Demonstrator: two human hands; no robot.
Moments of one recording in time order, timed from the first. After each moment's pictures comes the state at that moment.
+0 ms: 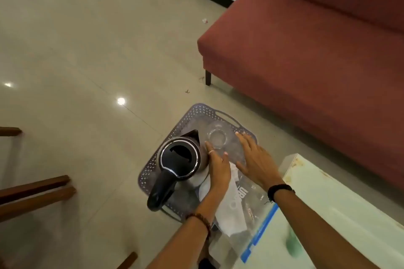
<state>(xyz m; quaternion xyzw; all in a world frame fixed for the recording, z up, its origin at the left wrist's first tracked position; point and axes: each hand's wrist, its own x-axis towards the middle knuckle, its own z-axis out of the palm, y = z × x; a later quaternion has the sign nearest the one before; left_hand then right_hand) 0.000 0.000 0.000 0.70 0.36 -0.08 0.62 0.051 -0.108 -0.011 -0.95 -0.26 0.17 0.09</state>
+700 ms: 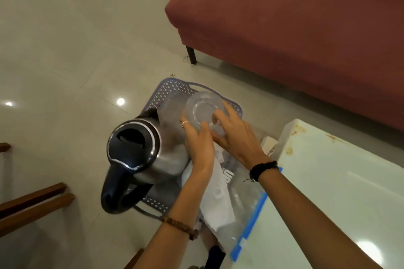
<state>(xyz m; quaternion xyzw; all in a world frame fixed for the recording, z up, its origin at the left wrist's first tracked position) 0.015 -0.023 0.001 0.65 0.40 0.05 0.64 0.049 -0.104 -0.031 -0.92 -0.23 0.09 0.30</state>
